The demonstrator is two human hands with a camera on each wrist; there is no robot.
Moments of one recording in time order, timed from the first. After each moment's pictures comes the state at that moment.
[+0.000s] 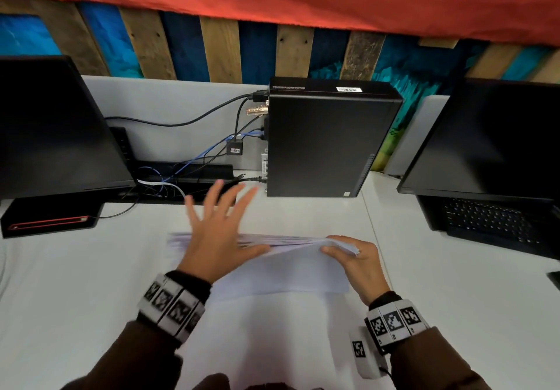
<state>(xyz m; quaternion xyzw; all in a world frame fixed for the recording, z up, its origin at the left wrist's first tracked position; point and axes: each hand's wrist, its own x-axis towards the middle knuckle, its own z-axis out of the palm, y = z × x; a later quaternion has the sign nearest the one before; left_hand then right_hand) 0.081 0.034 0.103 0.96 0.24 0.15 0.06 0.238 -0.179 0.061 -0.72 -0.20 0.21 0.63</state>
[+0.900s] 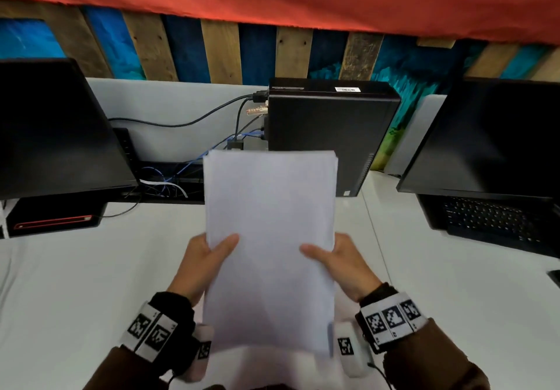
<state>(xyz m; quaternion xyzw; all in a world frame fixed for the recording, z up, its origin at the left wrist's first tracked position) 0.050 0.017 0.097 0.62 0.35 0.22 0.67 0.213 -0.160 0.102 -0.70 -0.20 0.36 0.58</state>
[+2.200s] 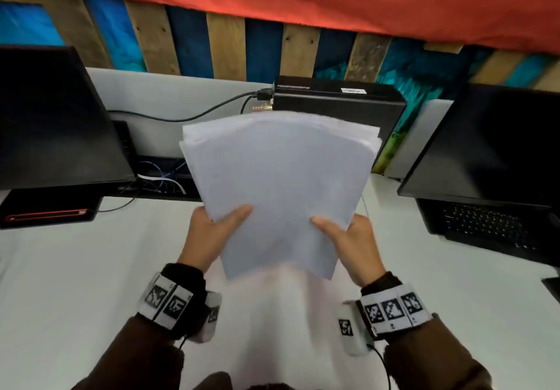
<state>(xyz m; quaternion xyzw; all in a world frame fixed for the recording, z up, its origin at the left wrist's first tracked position) 0.080 0.022 0.128 0.61 0.27 0.34 0.66 0.218 -0.147 0.134 -0.72 -0.21 0.19 0.63</state>
